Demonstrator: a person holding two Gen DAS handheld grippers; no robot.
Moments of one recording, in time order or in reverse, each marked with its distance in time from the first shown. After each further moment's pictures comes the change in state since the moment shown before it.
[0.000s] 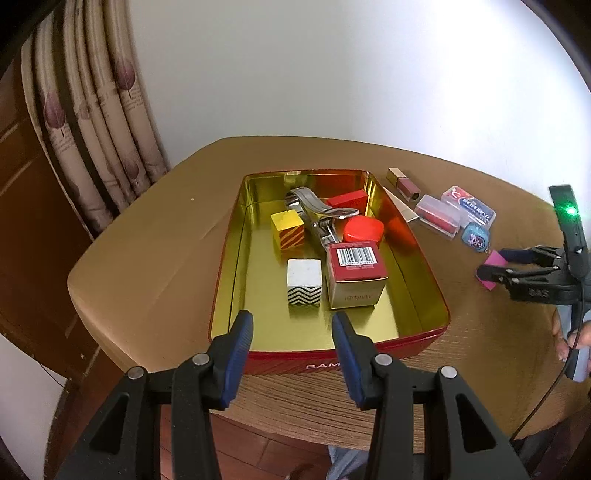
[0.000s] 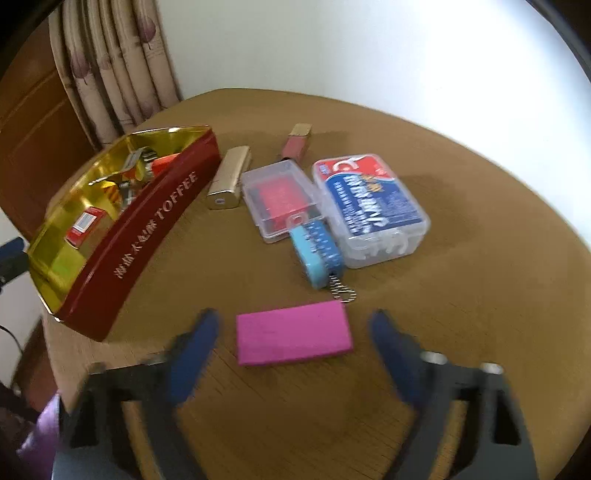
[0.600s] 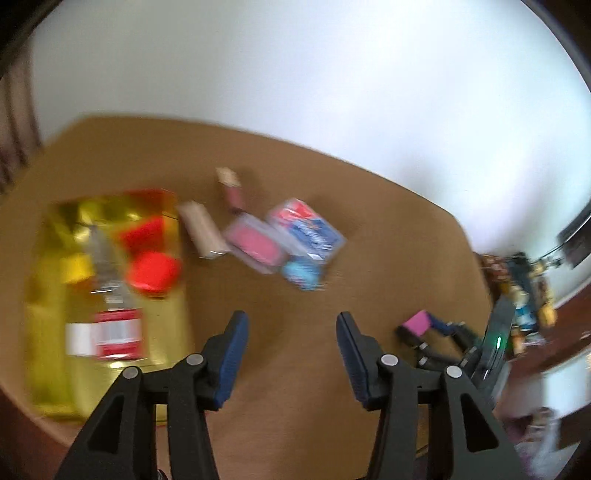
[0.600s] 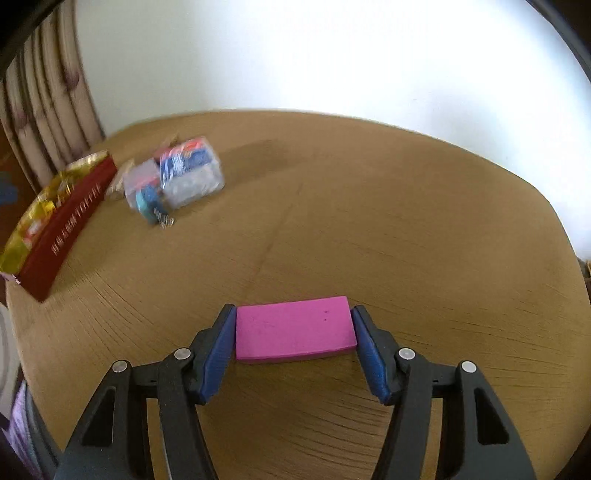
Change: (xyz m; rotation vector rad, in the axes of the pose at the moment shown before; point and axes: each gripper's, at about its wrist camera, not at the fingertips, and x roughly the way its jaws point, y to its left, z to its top) left arm 0.027 -0.128 0.104 -0.033 0.237 -0.522; right arm -0.076 -0.104 -0.093 0.241 -0.132 -0.195
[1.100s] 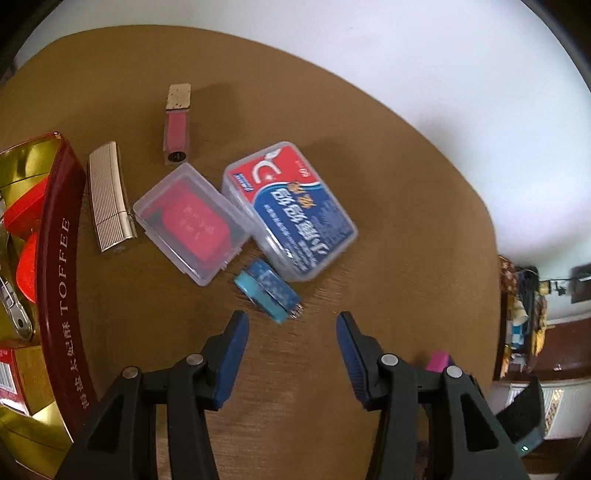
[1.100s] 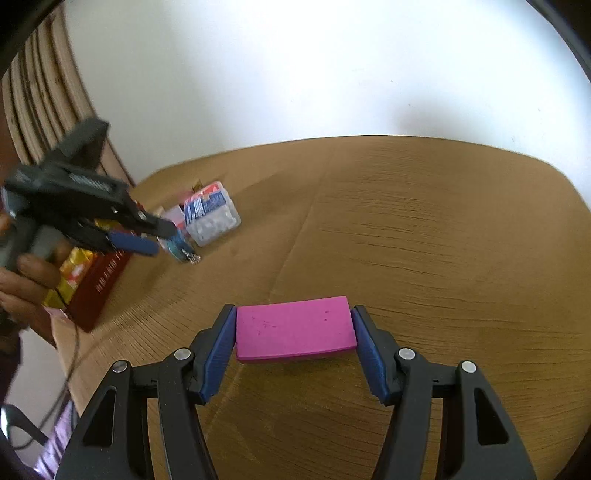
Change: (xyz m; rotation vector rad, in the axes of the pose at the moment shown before) left arm 0.130 -0.013 0.050 -0.169 0.272 0.030; right arm -0.010 -0.026 0.004 0.134 -0.078 0.206
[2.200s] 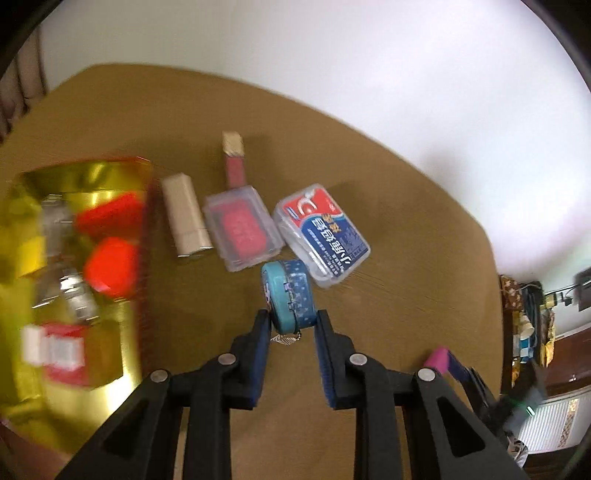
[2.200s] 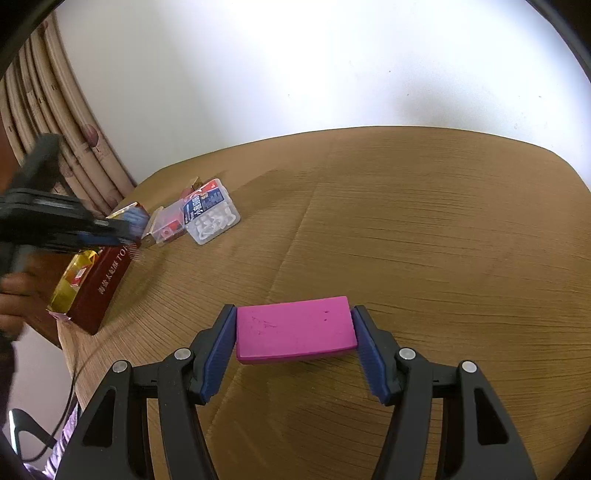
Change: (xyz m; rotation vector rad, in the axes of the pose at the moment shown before) left arm -0.082 0.037 -0.035 0.014 -0.189 0.027; right arm 0.003 0.003 -0.003 0.000 0.027 -0.016
